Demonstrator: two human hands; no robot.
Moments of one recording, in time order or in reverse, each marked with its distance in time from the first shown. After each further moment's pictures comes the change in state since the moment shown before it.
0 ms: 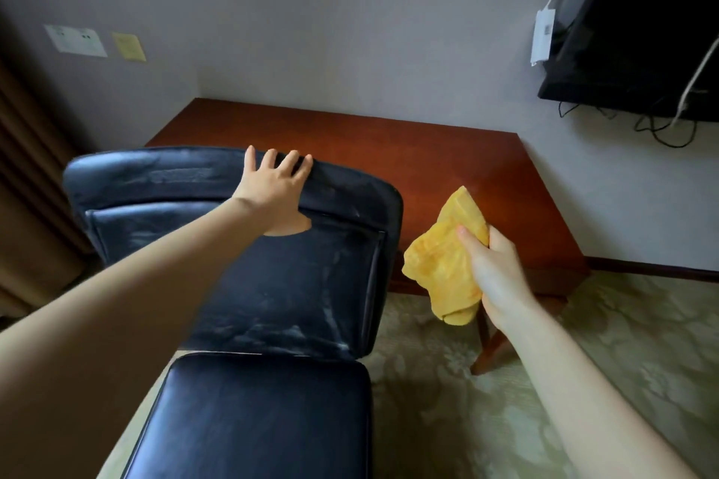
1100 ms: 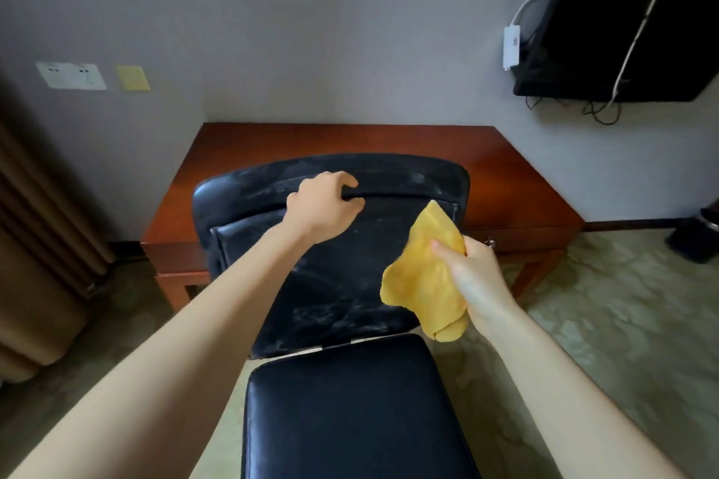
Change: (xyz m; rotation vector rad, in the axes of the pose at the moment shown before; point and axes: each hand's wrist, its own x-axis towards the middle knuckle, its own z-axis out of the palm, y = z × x) left_hand -0.120 -0.143 -0.008 -0.845 0.065 0.070; right_hand -0.170 -0.035 0.208 -0.045 0.103 0.050
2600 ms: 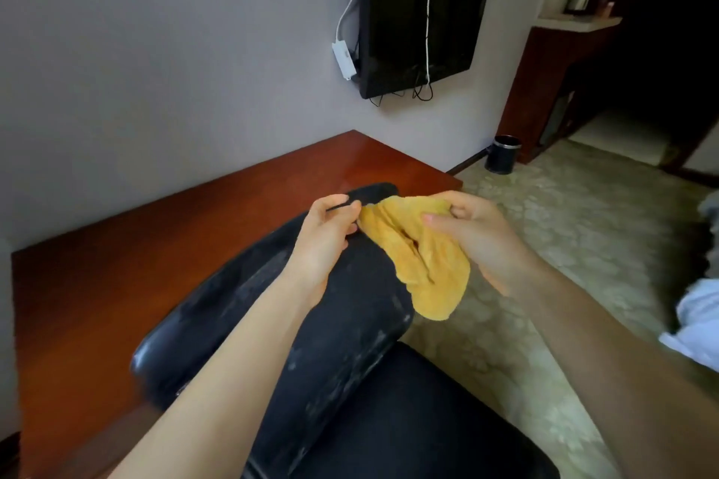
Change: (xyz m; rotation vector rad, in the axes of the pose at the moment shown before) left_hand 0.066 -0.008 -0.021 -1.034 -0.544 0.057; right_hand -0.012 -0.094 0.046 0.035 0.348 -0.116
